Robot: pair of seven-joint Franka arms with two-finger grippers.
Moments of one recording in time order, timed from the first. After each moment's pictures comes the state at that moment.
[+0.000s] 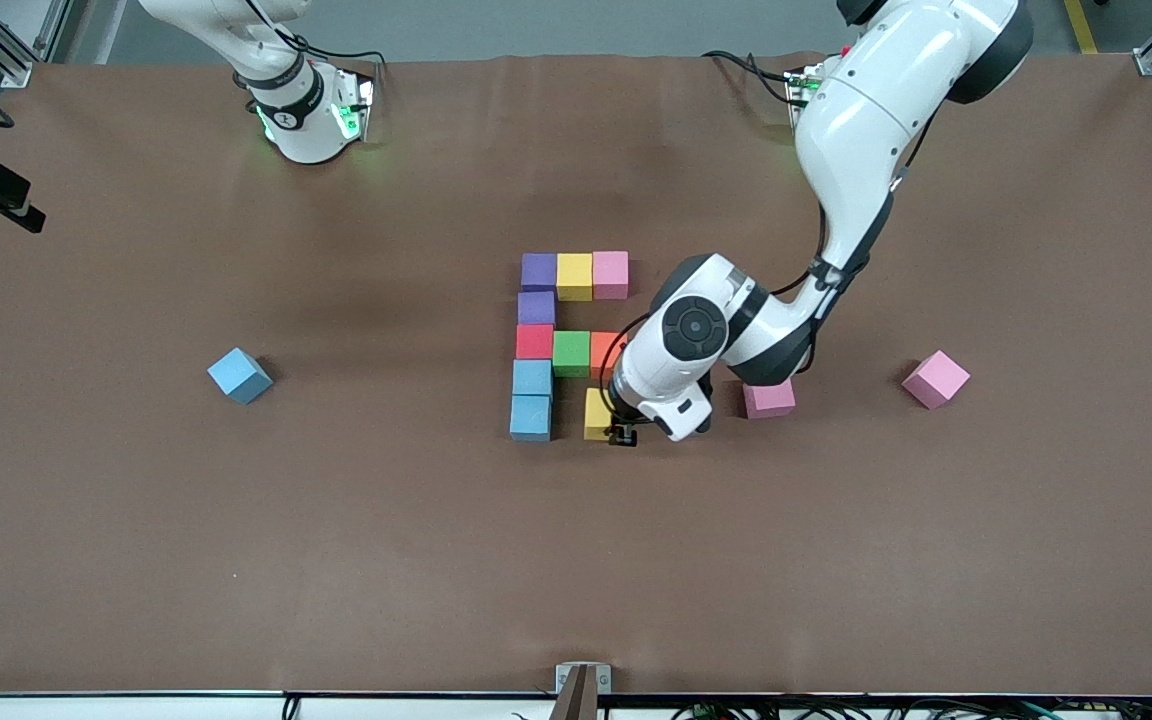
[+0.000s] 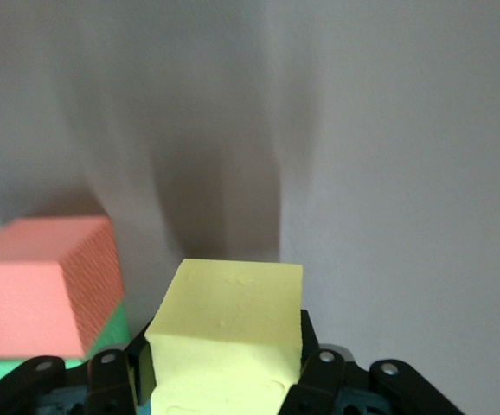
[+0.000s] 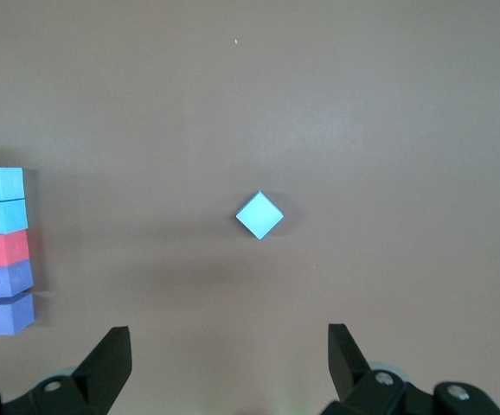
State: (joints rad) left arm -0.39 0.84 -0.36 -1.38 0.10 2.34 -2.18; right arm 0.02 -0.07 -0.10 -1.52 0.02 1.46 -0.05
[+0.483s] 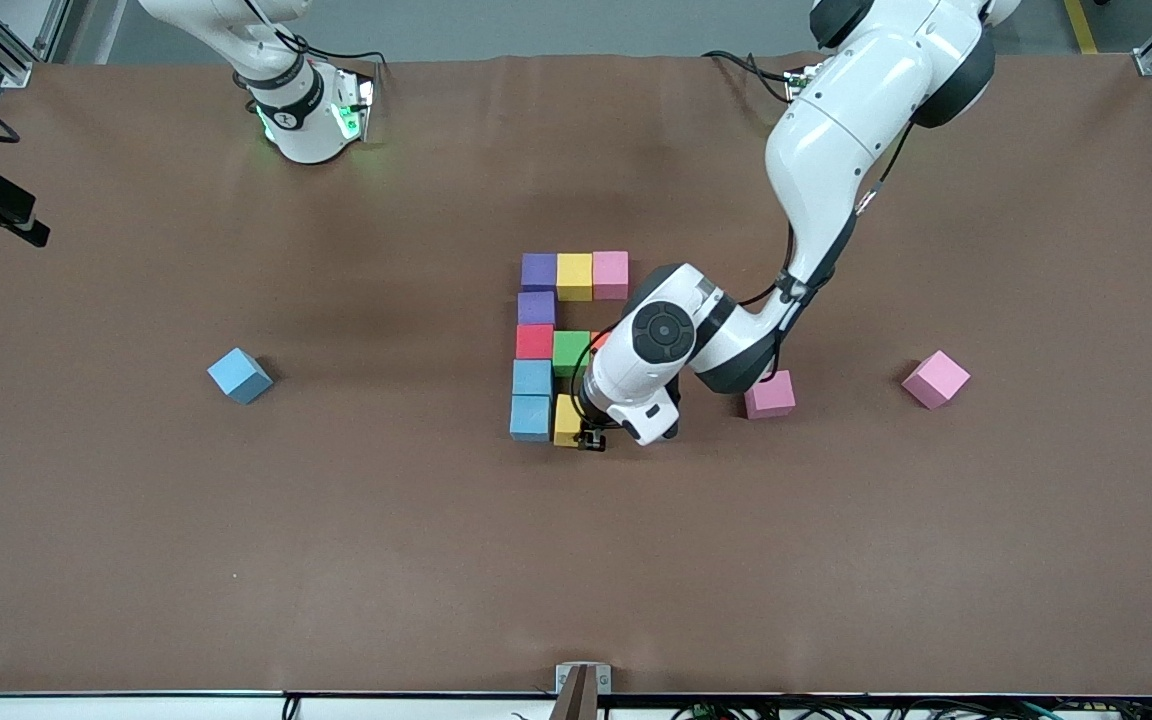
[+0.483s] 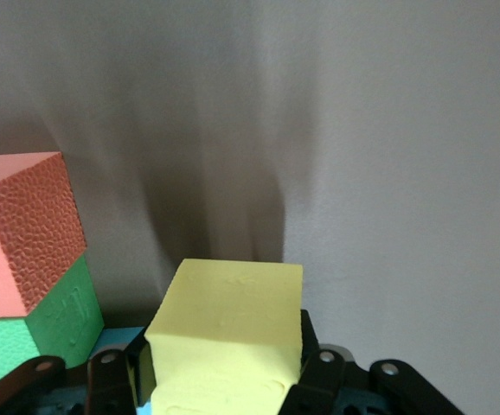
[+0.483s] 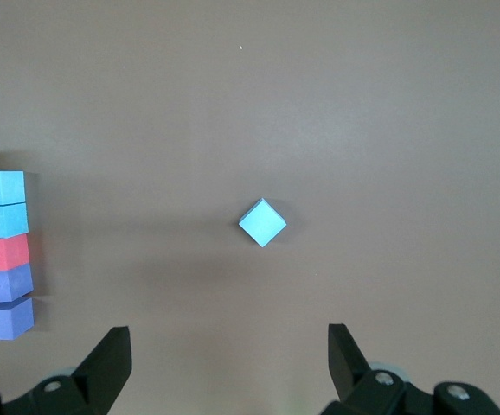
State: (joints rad) left arm -0.44 0.94 -0.35 -1.28 0.10 2.37 -2.18; right arm 0.01 -0.03 -0.08 -1.49 0.02 1.47 -0.05
